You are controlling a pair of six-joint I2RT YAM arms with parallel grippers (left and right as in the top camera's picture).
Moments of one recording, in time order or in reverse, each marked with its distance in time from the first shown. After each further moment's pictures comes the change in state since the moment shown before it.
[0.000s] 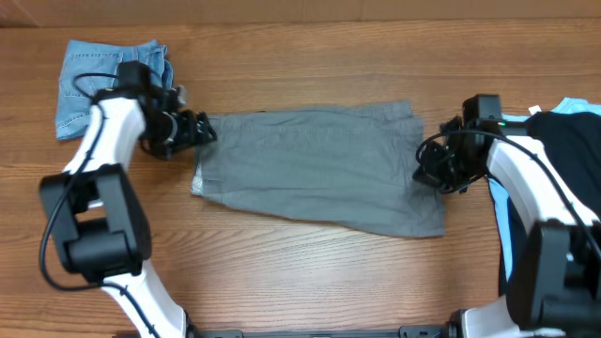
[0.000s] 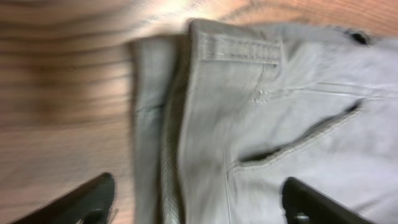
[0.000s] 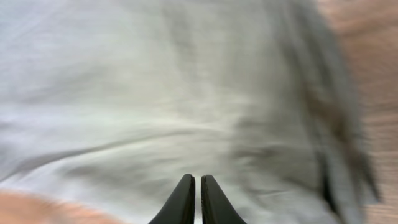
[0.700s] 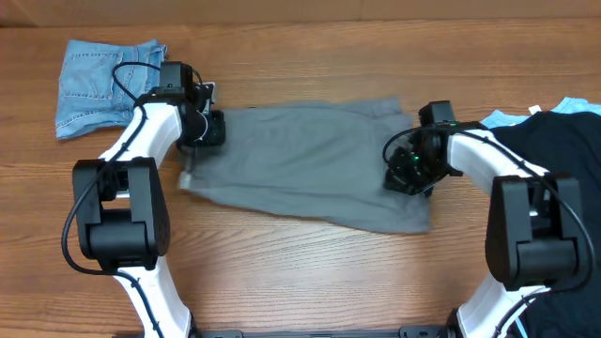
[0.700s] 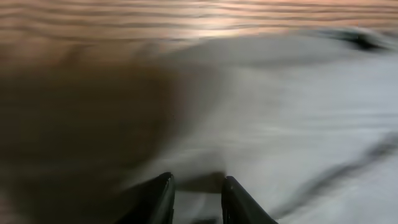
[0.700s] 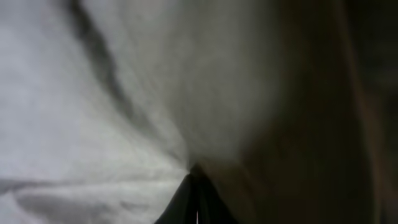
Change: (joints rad) left arm -0.158 0.051 -0.085 0.281 -0.175 -0.001; right arm 0.126 0.227 -0.011 0.129 0.030 0.207
